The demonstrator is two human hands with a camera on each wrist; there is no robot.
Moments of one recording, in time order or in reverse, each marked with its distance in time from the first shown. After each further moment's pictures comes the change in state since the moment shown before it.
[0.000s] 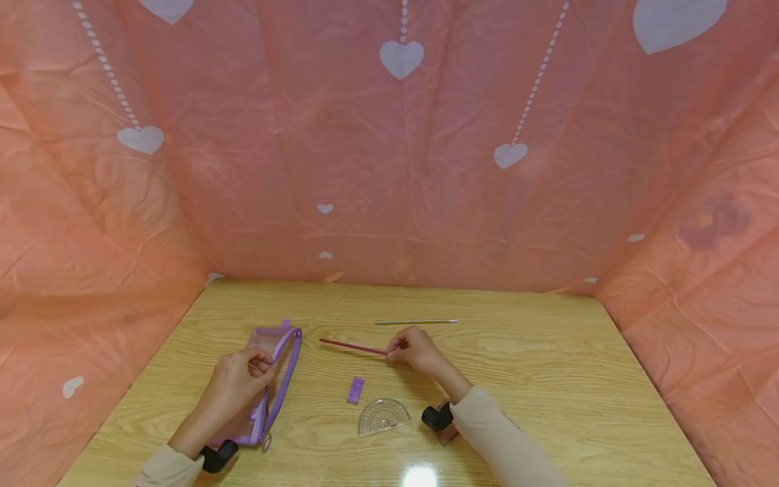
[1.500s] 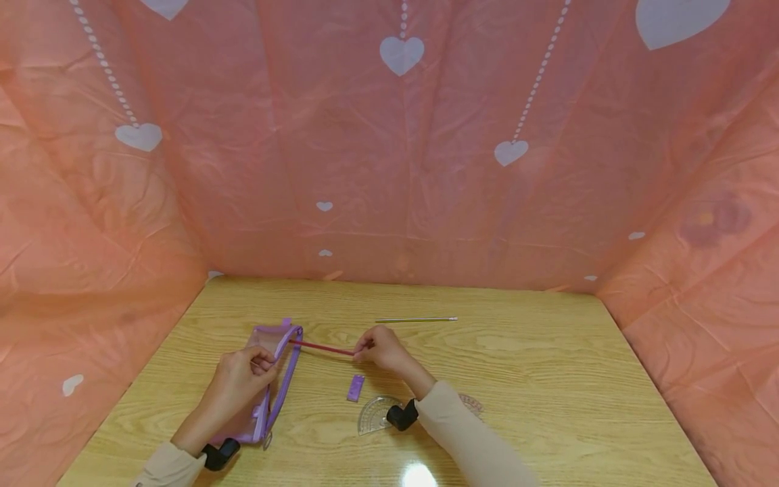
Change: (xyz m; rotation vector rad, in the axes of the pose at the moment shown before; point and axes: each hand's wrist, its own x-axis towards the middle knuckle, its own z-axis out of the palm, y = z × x) left_hand 0.001 -0.001 0.003 0.005 -0.008 0.008; right_hand 0.029 -0.029 0.043 0.071 -0.045 -0.007
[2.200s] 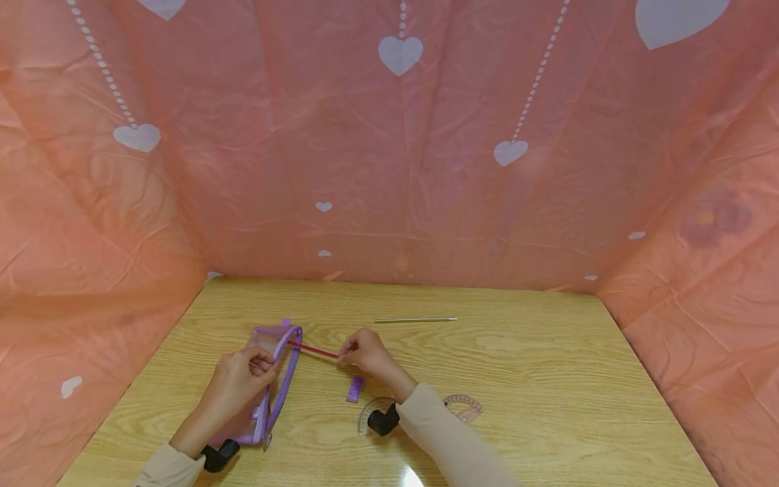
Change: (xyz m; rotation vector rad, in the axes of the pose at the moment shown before) left_hand 0.000 0.001 -0.001 -0.011 -0.008 -0.017; right_hand 0.014 -0.007 0.028 0.099 0.049 0.057
